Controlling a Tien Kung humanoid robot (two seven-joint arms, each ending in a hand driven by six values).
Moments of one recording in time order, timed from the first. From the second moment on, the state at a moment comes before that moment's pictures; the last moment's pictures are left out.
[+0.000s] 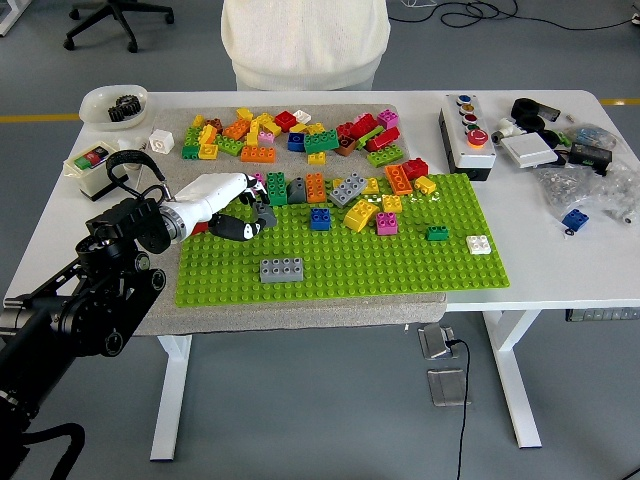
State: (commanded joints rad) left arm -0.67 0.08 -1.18 -0.87 2.27 -0.15 -0.12; right arm 0.10 -0.08 1.64 0.18 -2.05 0.05 -0.12
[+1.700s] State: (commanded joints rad) left arm -0.45 0.15 -1.16 -1.27 2.27 -0.21 -0.08; right arm 0.09 -0.08 1.65 0.18 -2.04 0.05 -0.12
